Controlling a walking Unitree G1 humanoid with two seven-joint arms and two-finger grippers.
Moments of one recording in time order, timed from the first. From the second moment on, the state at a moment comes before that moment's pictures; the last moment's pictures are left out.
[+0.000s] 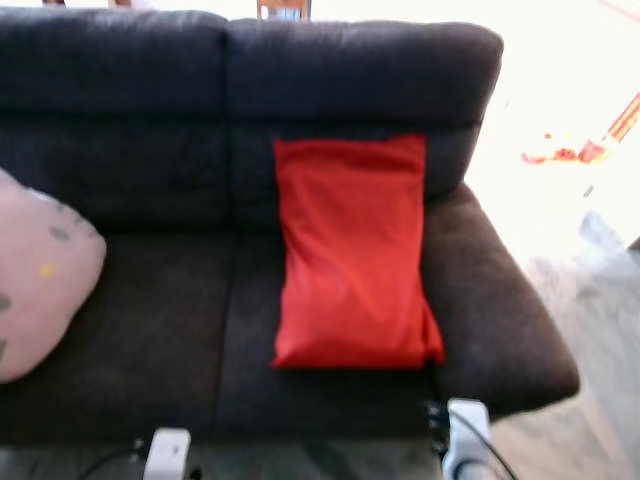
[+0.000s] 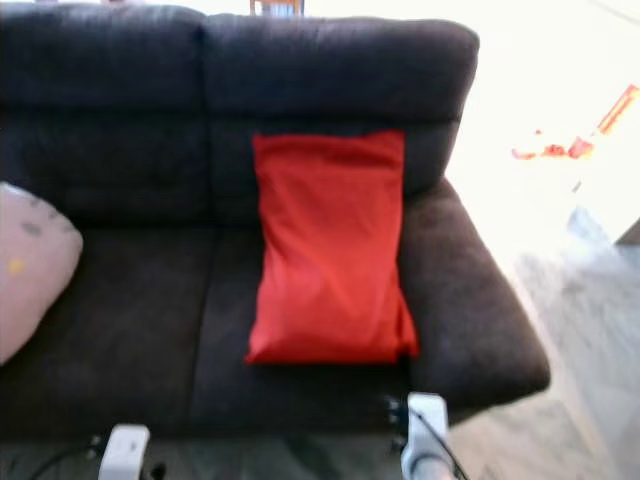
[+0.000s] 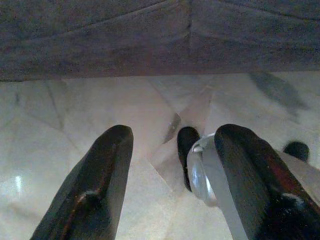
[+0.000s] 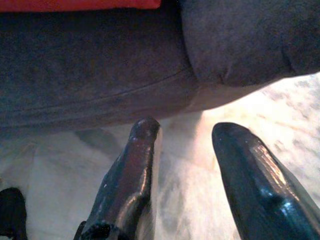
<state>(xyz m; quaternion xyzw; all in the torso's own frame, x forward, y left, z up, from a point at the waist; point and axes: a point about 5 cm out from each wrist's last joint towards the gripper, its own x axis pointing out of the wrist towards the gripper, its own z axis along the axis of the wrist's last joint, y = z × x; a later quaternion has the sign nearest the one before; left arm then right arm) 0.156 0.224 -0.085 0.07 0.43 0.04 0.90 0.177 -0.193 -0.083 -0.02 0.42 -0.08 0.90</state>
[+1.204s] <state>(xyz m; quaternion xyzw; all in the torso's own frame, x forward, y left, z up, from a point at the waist) 0.171 0.247 -0.074 0.08 0.42 0.06 0.90 0.171 -0.176 -0.087 -0.01 0.42 -0.09 0.90</state>
